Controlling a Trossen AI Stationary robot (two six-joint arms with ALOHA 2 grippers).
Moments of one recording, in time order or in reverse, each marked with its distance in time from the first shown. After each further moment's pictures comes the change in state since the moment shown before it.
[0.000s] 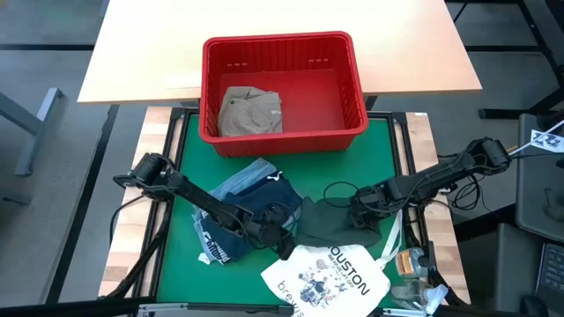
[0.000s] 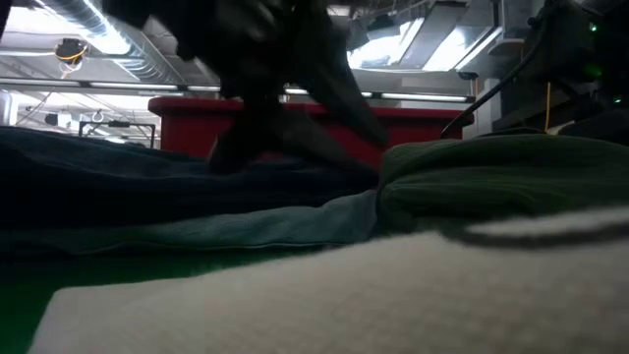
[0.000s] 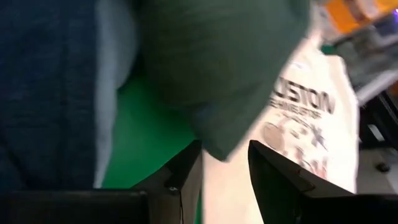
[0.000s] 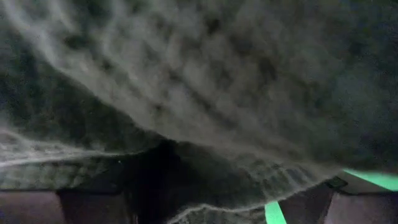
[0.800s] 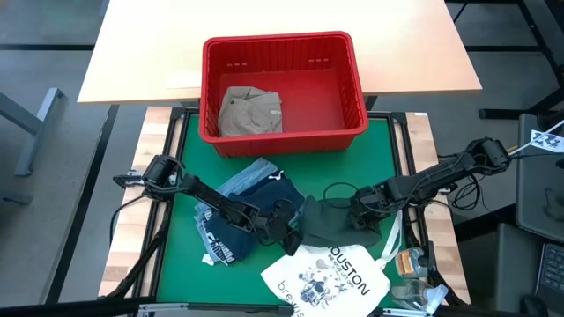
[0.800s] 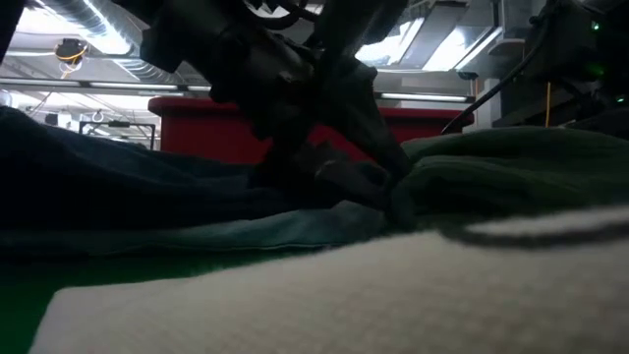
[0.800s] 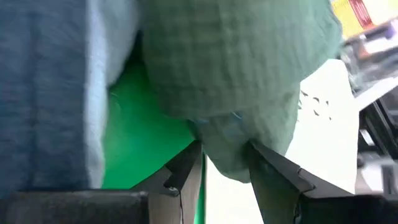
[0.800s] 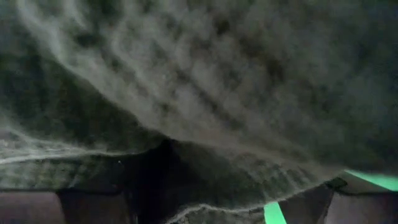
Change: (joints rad) left arm 0.061 0.090 0.000 0.138 0.106 0.004; right arm 0.000 0.000 0.000 -0.002 0.011 -0.030
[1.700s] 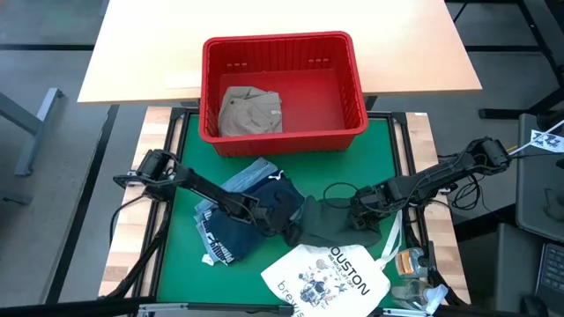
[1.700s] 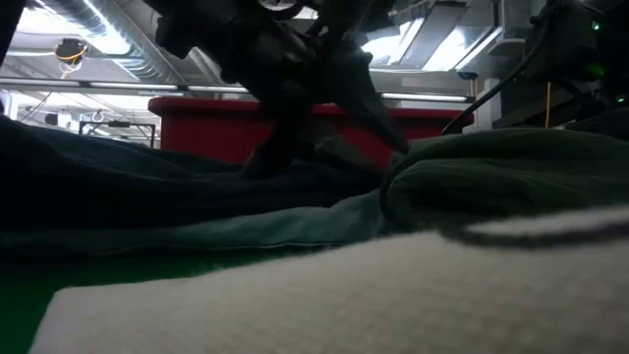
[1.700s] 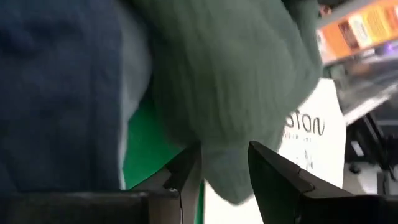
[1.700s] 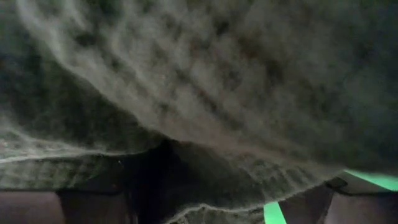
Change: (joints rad) left arm 0.051 -0.075 0.000 -0.065 0.026 0.016; right arm 0.000 0.000 0.000 -0.002 0.001 -0.001
